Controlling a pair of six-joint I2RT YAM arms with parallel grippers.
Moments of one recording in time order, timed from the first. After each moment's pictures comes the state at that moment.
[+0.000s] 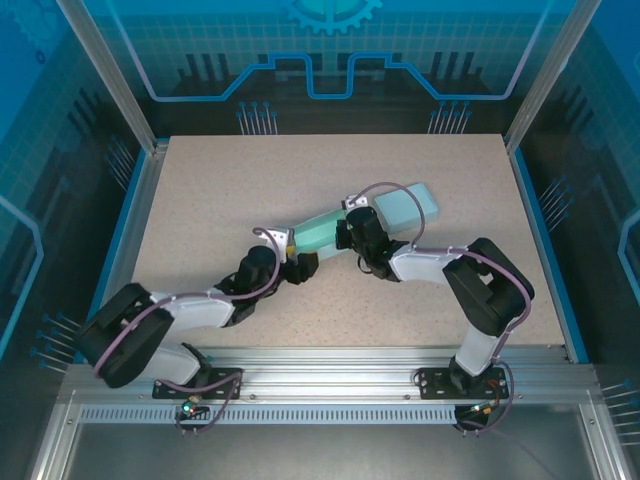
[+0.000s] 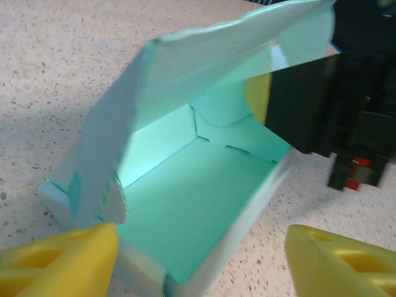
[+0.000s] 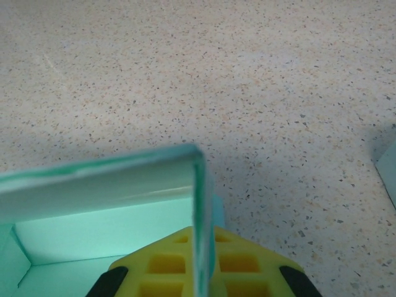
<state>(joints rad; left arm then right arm) -0.64 1.35 0.38 0.60 -0.06 -0.43 0.66 1.75 0.86 0.33 0.26 0.31</state>
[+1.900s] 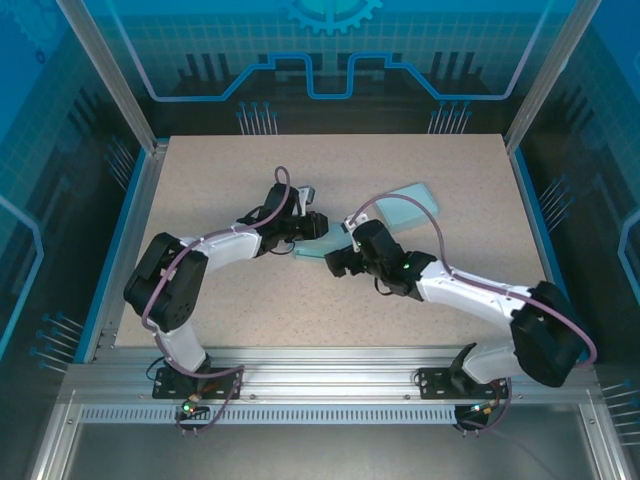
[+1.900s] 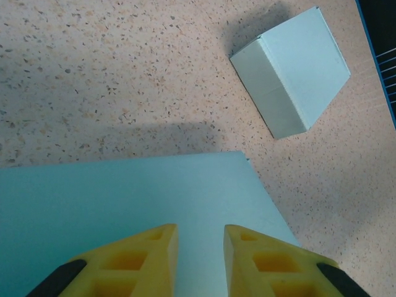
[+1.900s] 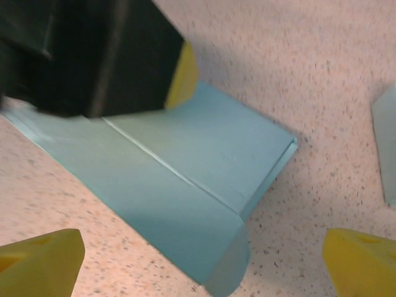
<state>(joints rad) -0.47 1.76 1.02 0.04 0.31 -0.58 0.78 1.35 0.82 -0.16 0.22 0.23</state>
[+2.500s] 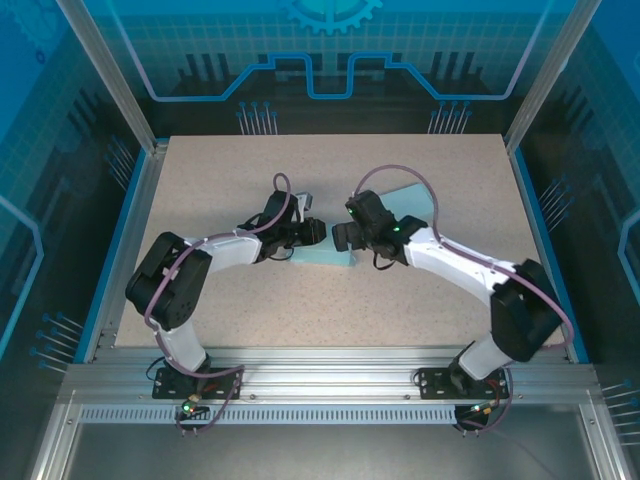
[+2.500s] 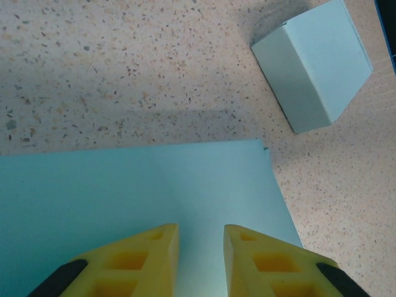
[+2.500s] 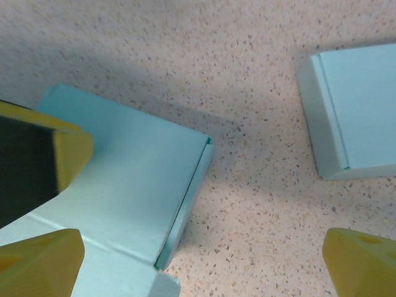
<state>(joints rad) -0.47 1.77 0.96 0.11 0.29 -0.59 0.68 1.57 1.13 -0.50 0.28 0.38</state>
